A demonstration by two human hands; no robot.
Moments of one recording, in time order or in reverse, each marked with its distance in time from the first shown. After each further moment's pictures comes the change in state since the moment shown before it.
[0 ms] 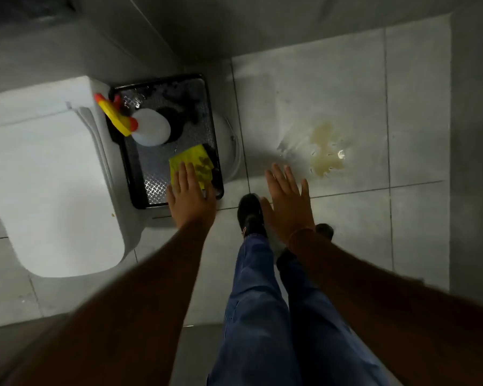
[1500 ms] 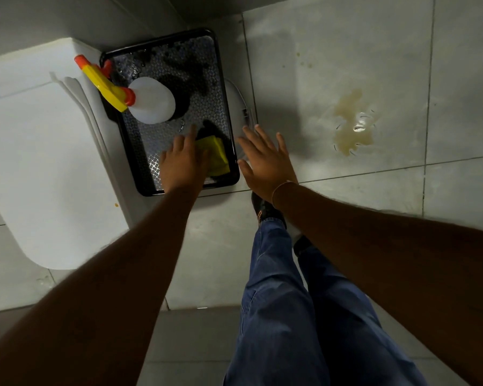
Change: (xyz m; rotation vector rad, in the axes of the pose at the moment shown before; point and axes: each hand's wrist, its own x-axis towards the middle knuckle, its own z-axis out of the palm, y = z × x) left_hand 0.082 -0.047 0.007 0.145 0.049 0.213; right_hand 0.093 -0.050 0.056 0.051 0.012 -0.222
